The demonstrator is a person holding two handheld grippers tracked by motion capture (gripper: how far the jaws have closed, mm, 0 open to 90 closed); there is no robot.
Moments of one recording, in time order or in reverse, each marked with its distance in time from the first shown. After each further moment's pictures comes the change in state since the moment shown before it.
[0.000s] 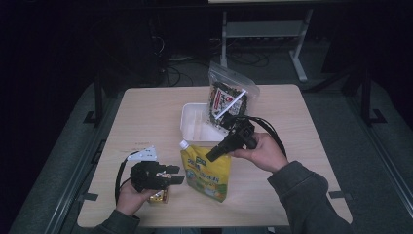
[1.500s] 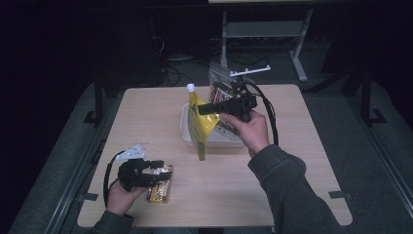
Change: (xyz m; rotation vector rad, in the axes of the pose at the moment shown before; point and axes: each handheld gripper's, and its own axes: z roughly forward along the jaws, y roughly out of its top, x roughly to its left) left arm 0.014 -0.011 -0.023 -0.014 0.163 -0.053; right arm -0.021 0.032 -0.040 -0.546 -0.016 0.167
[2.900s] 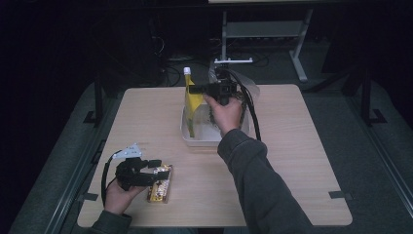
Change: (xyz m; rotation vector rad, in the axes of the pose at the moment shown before) left arm 0.006 -0.002 -0.004 -0.008 -0.007 -0.021; right arm -0.047 0.035 0.055 -0.156 -0.189 0.044
